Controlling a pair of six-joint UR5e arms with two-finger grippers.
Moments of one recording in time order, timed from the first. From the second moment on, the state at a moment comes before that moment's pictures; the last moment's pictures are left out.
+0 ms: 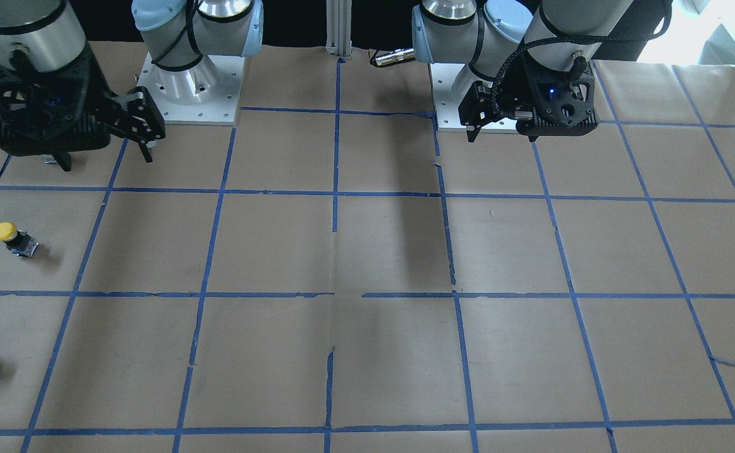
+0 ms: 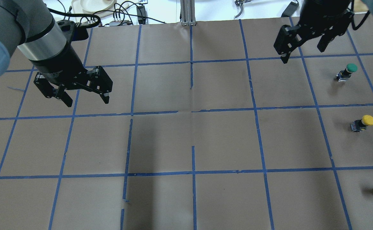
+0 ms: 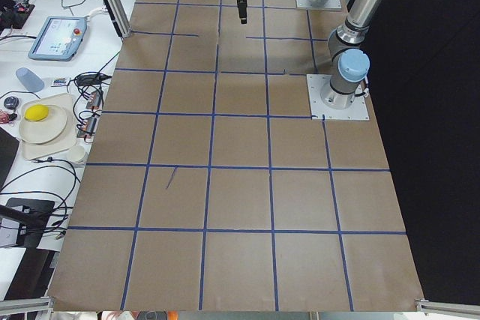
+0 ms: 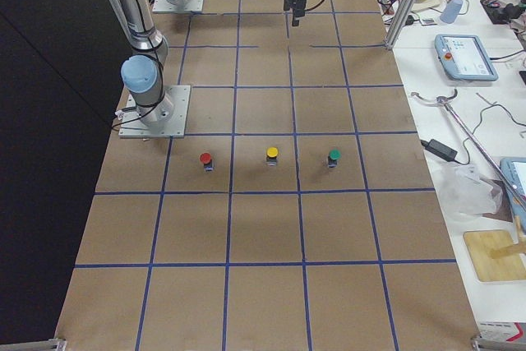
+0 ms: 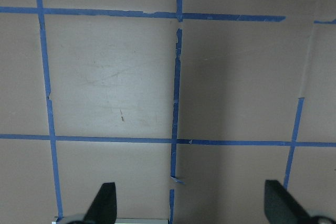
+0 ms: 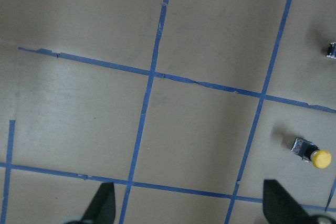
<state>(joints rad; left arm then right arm) -1.56 -1.51 -1.62 -1.71 1.56 -0.03 1.59 -1.50 1.41 -1.47 -1.68 -0.18</state>
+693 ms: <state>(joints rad) -1.56 -1.51 -1.62 -1.70 1.56 -0.03 1.62 -1.50 1.47 -1.55 -1.66 0.00</state>
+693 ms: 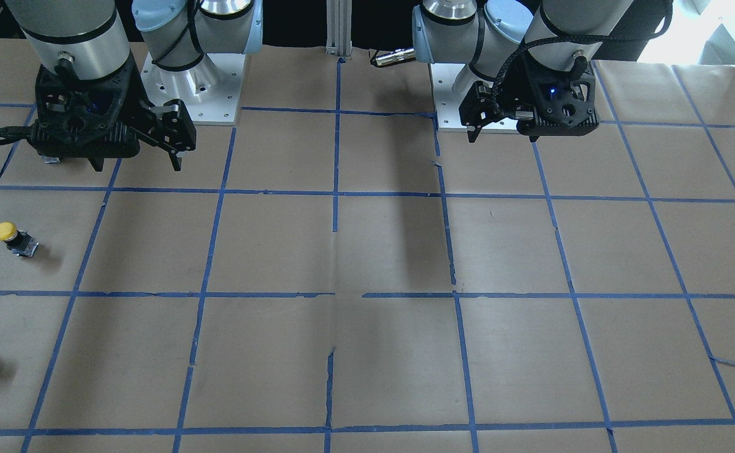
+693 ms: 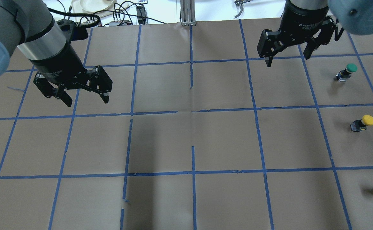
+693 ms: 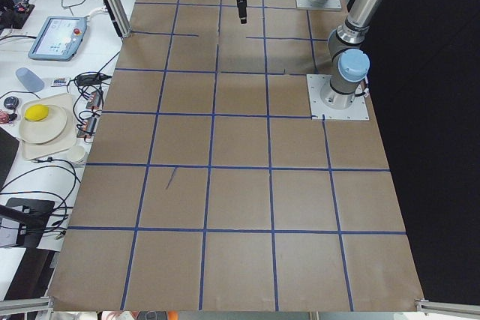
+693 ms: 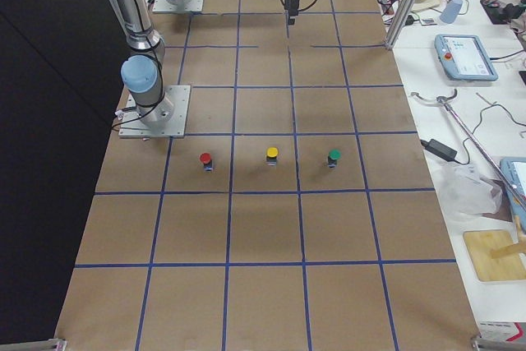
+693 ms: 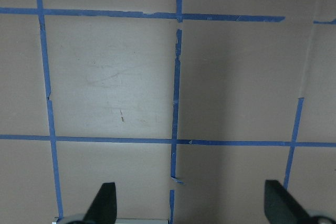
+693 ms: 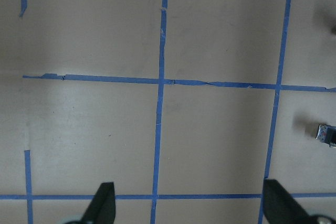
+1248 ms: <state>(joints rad) -1.56 -1.51 -1.62 -1.70 1.56 -0.03 1.62 -1.49 1.48 -1.56 -1.57 0.02</state>
